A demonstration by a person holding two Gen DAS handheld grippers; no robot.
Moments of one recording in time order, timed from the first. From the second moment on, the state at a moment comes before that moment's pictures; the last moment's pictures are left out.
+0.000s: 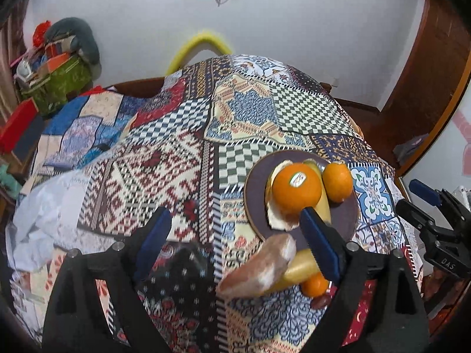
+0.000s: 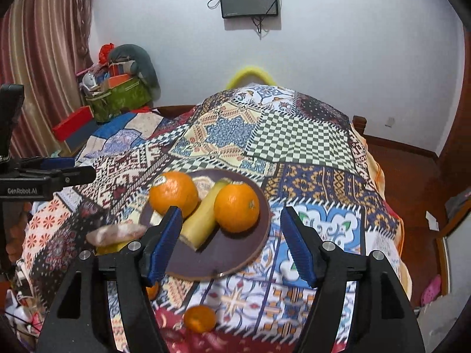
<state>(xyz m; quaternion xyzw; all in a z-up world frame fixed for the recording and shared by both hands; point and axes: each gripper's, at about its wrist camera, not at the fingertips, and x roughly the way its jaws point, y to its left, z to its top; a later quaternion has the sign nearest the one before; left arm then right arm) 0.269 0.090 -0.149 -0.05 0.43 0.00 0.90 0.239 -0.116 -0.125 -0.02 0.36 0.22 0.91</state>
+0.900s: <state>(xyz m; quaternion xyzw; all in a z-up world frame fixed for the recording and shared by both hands) 0.249 0.061 -0.218 -0.02 0.48 -0.03 0.87 0.211 -0.112 -0.174 0.00 0.41 0.24 0.88</state>
